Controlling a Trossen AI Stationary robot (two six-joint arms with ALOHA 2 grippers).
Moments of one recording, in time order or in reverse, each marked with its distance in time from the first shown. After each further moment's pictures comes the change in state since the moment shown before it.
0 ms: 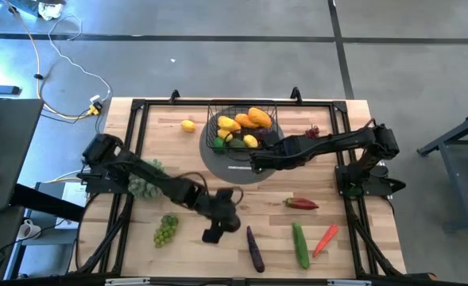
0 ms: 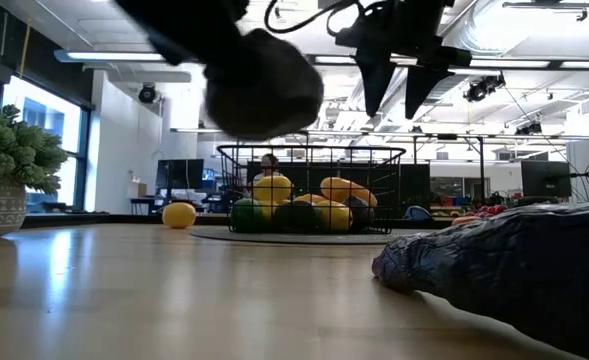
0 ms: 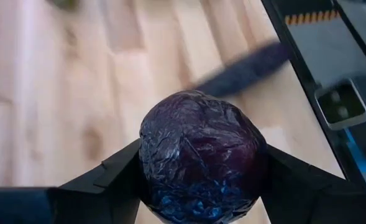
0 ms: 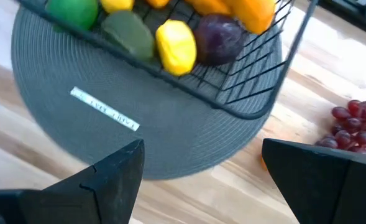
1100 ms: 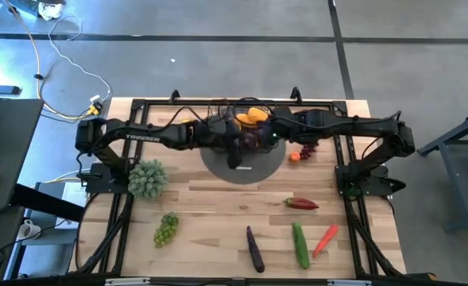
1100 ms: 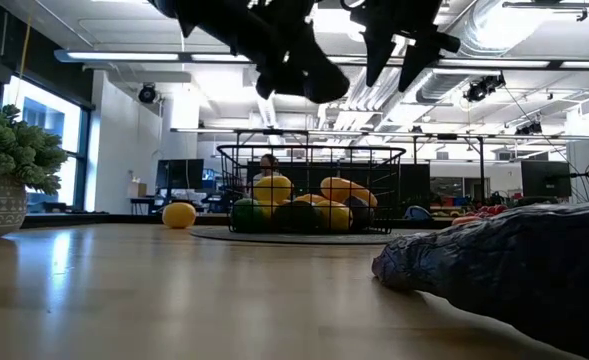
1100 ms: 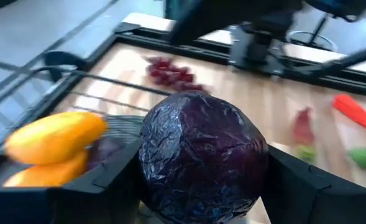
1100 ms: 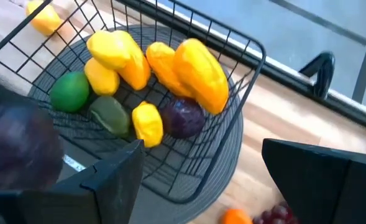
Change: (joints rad) left arm 0.536 -0.156 0.001 0.193 -0.085 0.084; right arm -0.191 -0.175 0.000 0.085 0.061 -0.313
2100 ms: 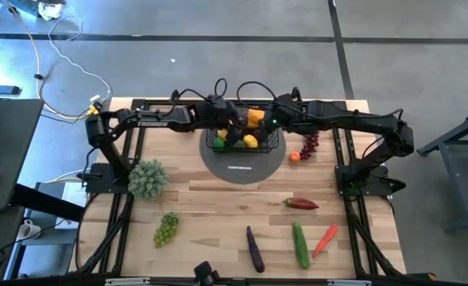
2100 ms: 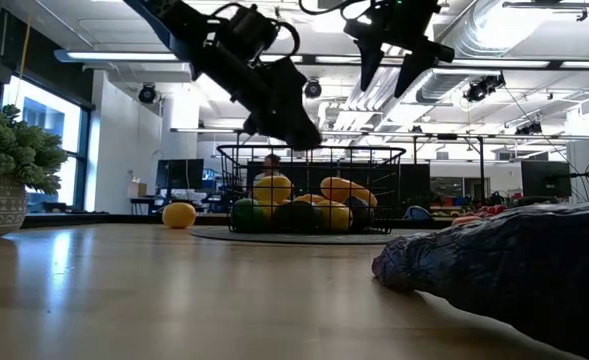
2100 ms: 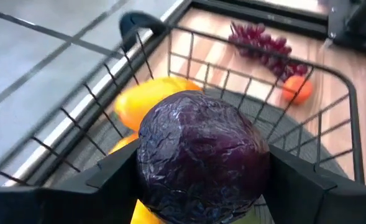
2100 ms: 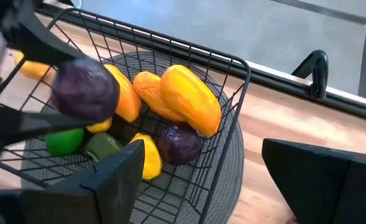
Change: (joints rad) left arm 0.243 0.102 -0.001 -0.003 0.053 0.085; right arm -0.102 0.000 0.000 0.068 -0.017 0.057
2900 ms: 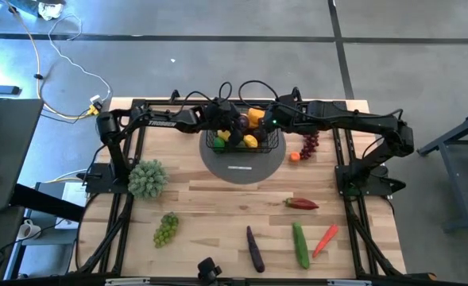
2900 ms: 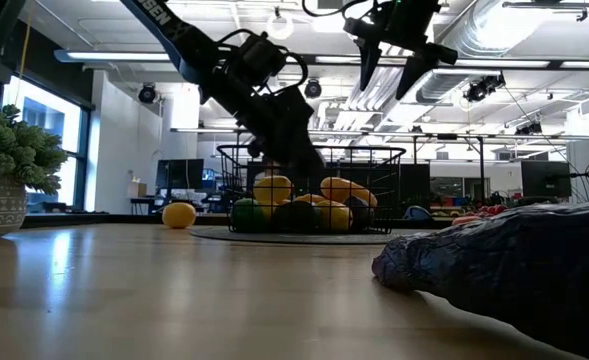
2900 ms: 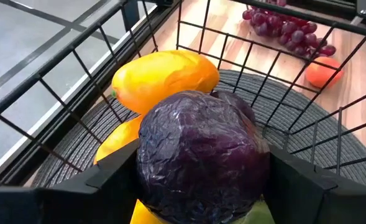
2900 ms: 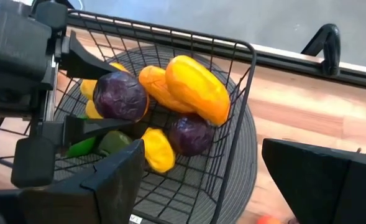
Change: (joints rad) left arm 0.020 0.110 0.000 0.066 0.008 0.000; right arm 0.000 0.000 0.000 -0.008 -0.046 0.106
